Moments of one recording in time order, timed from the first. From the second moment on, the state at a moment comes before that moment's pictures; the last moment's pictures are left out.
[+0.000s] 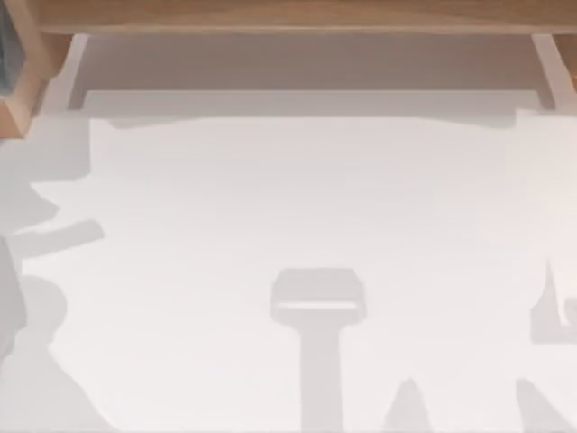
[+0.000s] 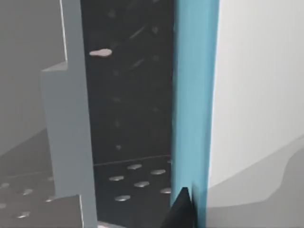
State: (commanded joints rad) left arm 0.51 1.90 0.94 0.64 0.53 1.75; right arm 0.00 0.00 0.00 0.00 0.00 0.00
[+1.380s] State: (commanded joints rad) left arm 0.46 1.99 1.05 0.63 0.49 1.73; right arm 0.00 0.00 0.00 0.00 0.00 0.00
